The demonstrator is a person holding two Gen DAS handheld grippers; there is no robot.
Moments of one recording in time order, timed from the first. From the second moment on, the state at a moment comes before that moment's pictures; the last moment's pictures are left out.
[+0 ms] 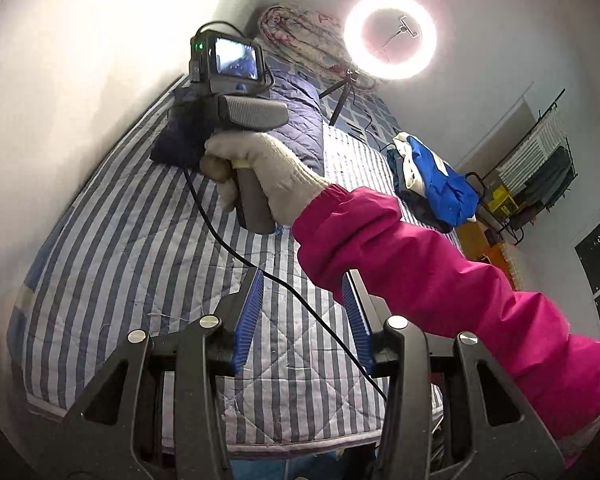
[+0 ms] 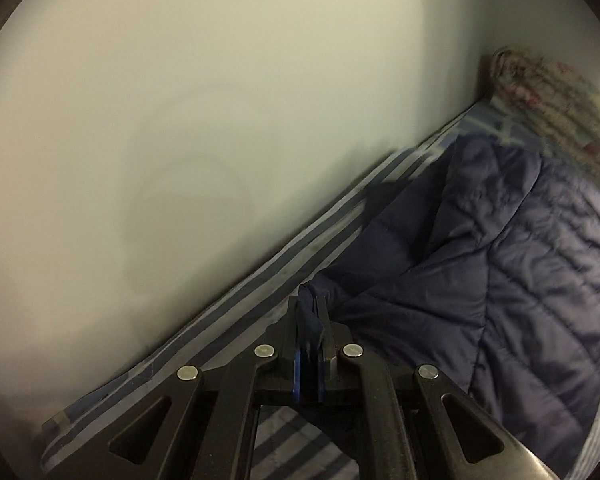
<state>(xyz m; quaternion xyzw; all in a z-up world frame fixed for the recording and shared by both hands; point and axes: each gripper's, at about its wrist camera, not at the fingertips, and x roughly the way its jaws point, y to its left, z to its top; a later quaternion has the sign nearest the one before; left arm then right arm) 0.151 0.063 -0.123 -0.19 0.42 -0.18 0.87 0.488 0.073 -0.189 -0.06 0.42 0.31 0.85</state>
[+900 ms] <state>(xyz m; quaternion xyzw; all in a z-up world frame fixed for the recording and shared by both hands) 0.361 0.003 -0.136 0.01 0.39 -0.05 0.92 0.447 -0.244 -0.202 0.17 0.44 0.19 0.86</state>
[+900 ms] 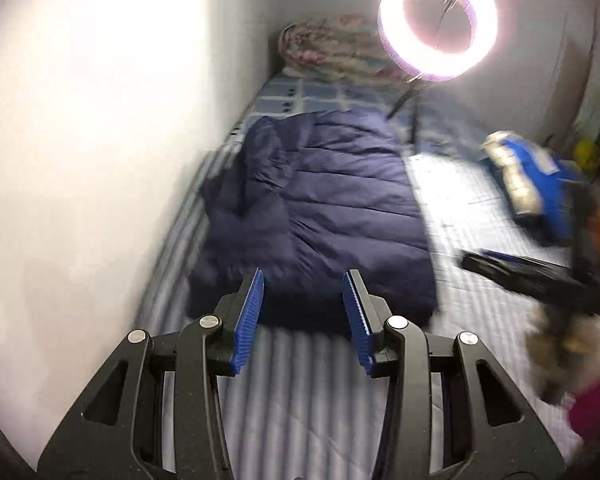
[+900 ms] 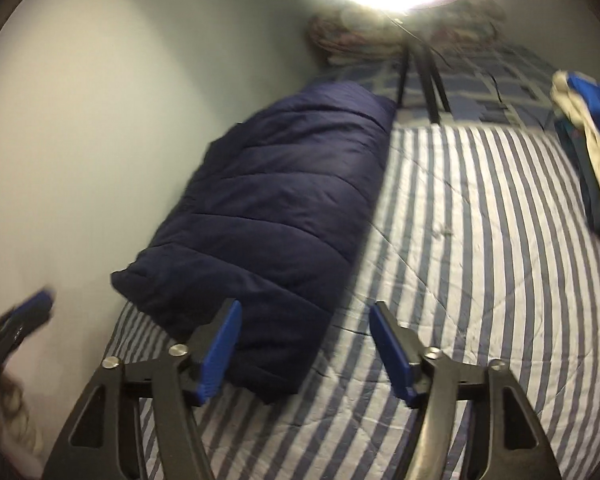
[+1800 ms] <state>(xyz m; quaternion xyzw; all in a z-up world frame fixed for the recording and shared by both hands) 0.416 0.048 -0.267 0.05 0.49 0.04 0.87 0.463 -0.198 -0.230 0.17 0.51 0.25 0.80</state>
